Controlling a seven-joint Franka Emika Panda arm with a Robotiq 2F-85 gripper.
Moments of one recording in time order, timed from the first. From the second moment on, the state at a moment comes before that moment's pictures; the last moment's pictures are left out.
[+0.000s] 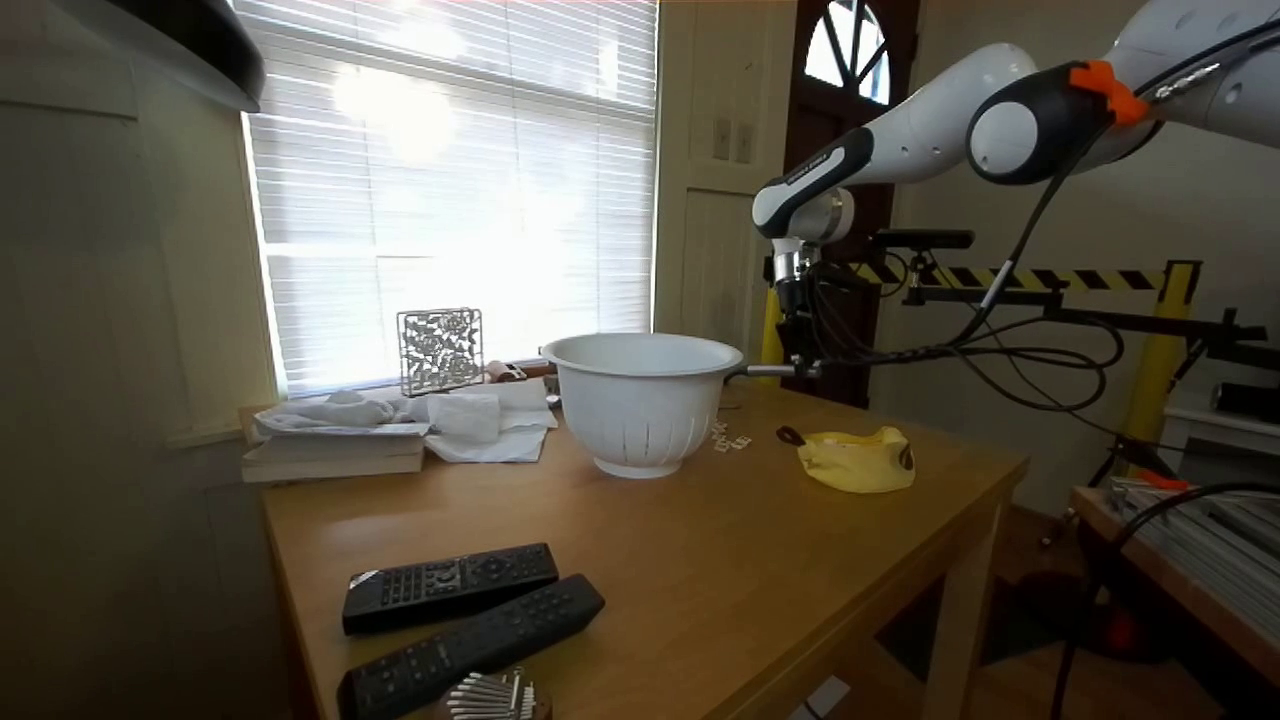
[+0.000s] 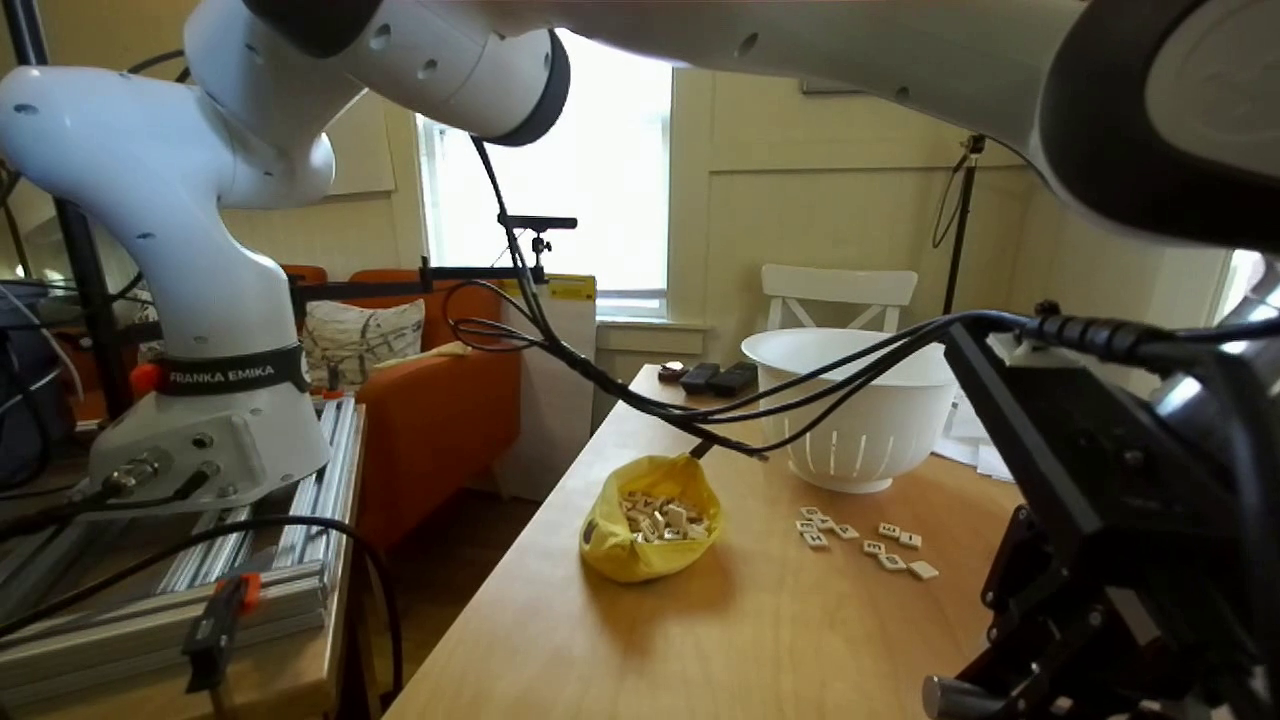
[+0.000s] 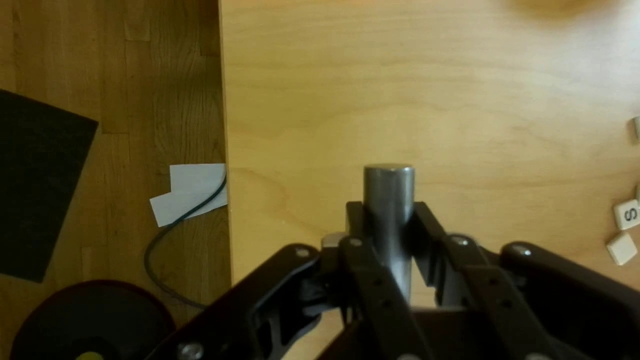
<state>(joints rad) -0.83 1.13 -0.27 -0.87 0.30 1.61 -0.41</state>
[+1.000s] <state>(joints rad) -0.76 0.98 -0.32 -1.29 0.26 1.86 -0.64</state>
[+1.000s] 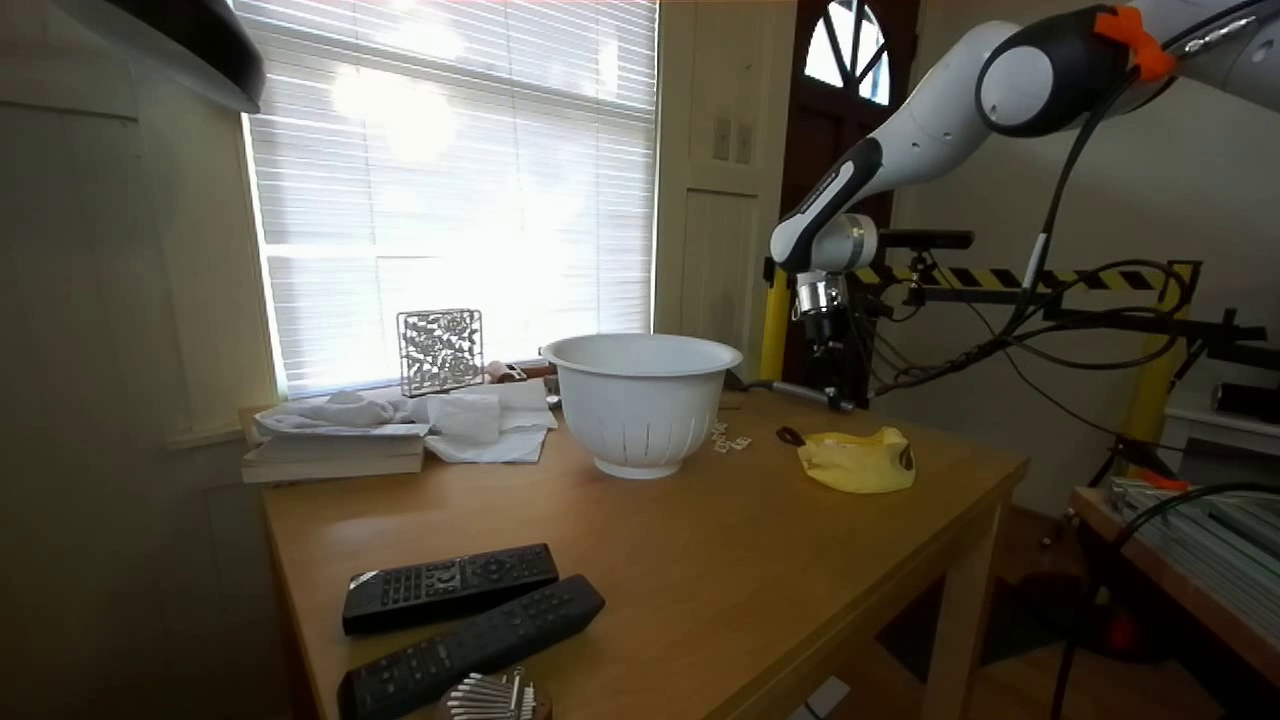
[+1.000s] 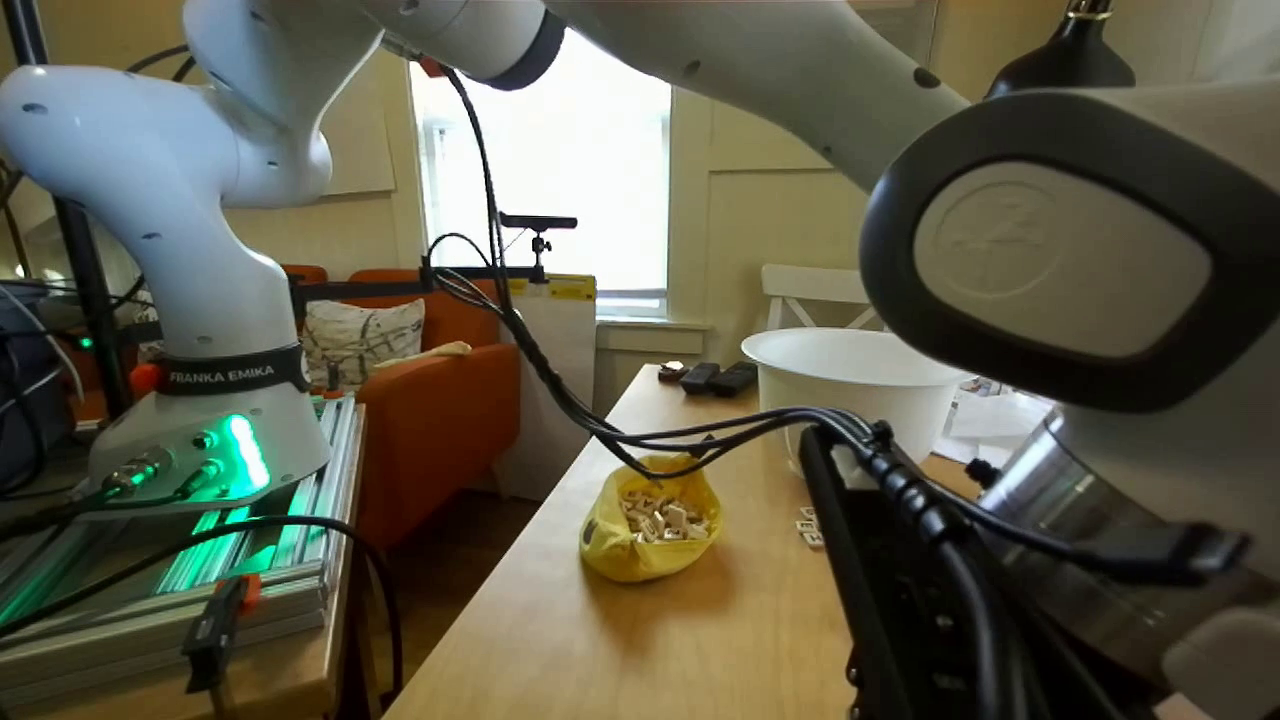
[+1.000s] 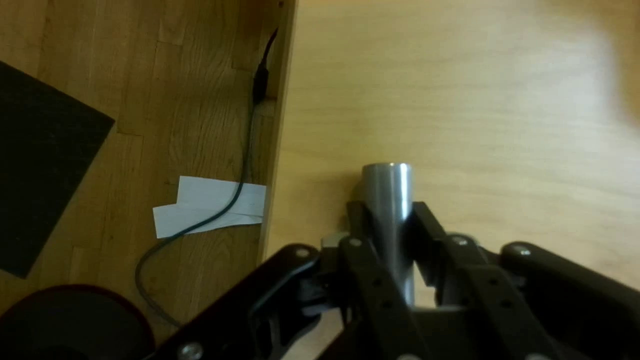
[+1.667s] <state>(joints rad) -0.72 0.78 -0.31 -1.67 0.12 1.98 -0.65</state>
